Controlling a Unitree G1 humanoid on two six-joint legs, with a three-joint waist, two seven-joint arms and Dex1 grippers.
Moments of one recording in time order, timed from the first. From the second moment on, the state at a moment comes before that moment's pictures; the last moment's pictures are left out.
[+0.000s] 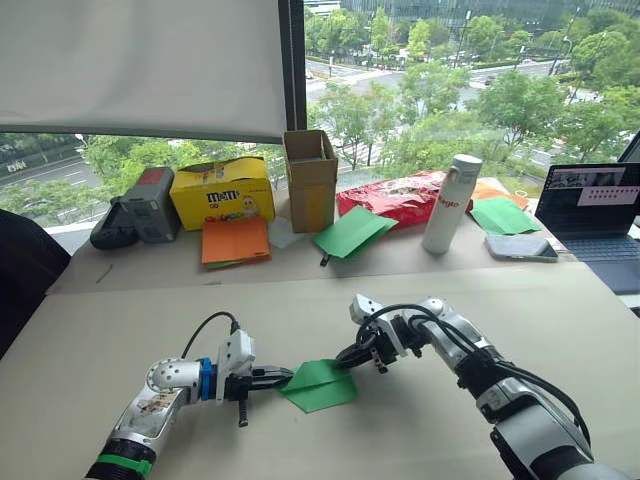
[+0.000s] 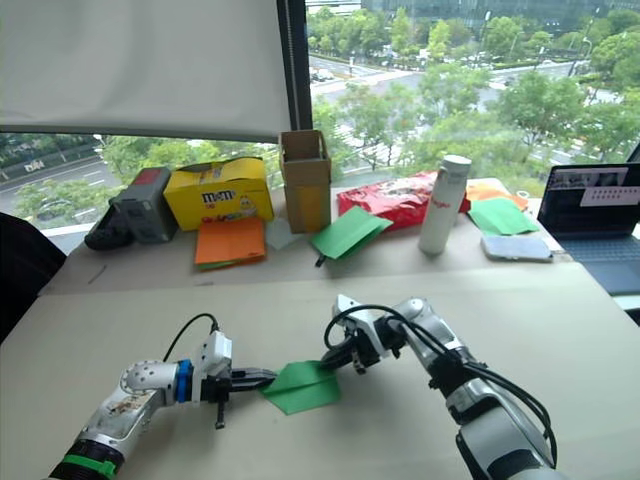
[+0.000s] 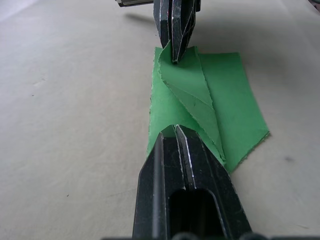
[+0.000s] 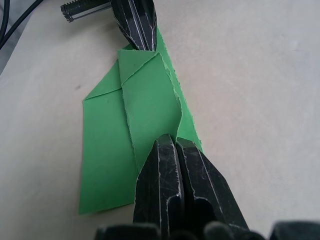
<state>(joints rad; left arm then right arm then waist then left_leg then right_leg) -0.18 0.55 -0.13 0.18 -0.33 0.04 -1.20 -0.75 -0.41 0.44 0.55 0.13 0.30 1.42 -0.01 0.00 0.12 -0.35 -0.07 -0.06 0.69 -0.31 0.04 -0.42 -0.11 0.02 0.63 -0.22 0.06</state>
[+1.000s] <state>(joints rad) -0.14 0.48 -0.21 0.09 -0.28 0.03 -1.13 -0.64 -0.43 0.38 0.39 0.14 0.30 1.37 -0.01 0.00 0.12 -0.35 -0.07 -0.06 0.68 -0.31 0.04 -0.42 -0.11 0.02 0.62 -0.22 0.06</state>
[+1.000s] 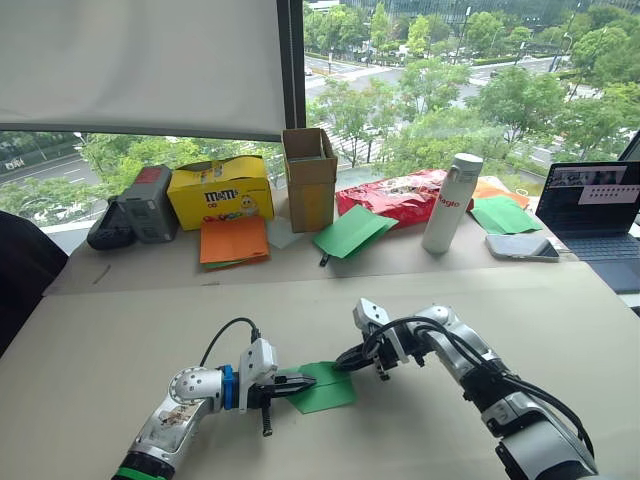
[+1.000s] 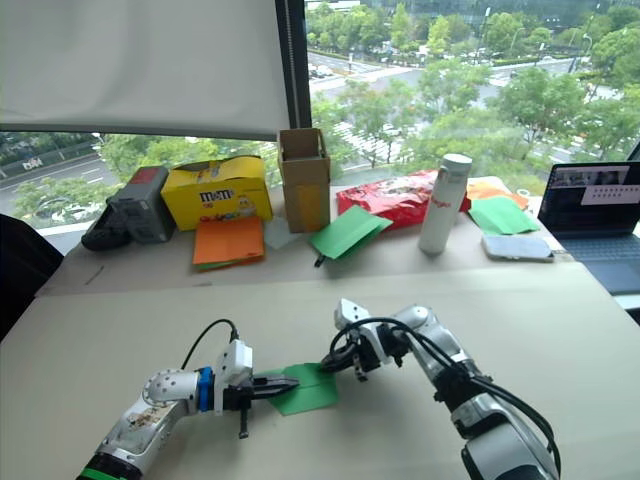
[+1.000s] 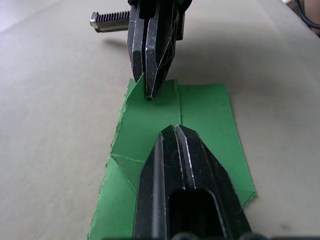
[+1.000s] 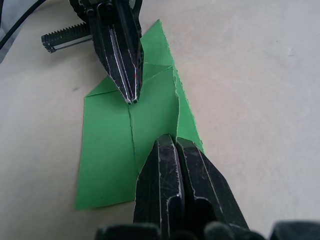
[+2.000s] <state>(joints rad) -0.19 0.49 -0.19 0.10 -0.34 0.19 -1.19 -0.21 -0.51 0.28 0.03 0.16 0.07 1.06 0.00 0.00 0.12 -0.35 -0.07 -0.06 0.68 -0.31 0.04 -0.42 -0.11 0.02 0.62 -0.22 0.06</state>
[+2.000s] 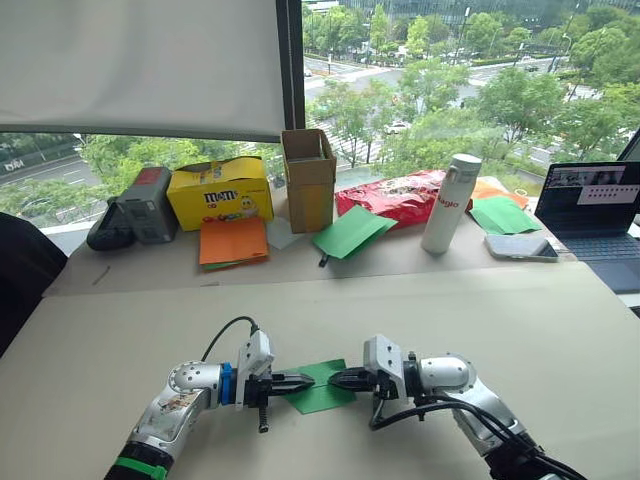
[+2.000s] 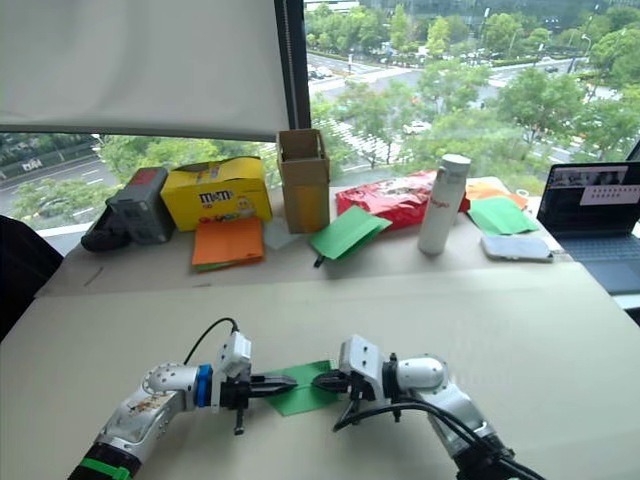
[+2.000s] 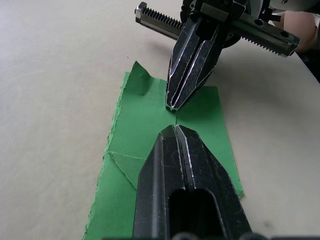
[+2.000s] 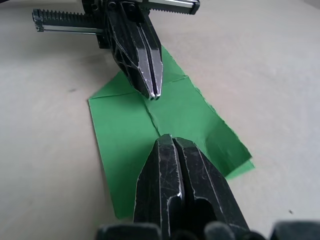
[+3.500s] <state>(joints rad) -0.06 0.50 -0.02 -0.07 -0.46 0.30 -1.04 -0.27 -0.40 0.34 0.00 0.14 0.21 0.89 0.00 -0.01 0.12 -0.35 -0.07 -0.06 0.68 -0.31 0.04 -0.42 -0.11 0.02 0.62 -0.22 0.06</state>
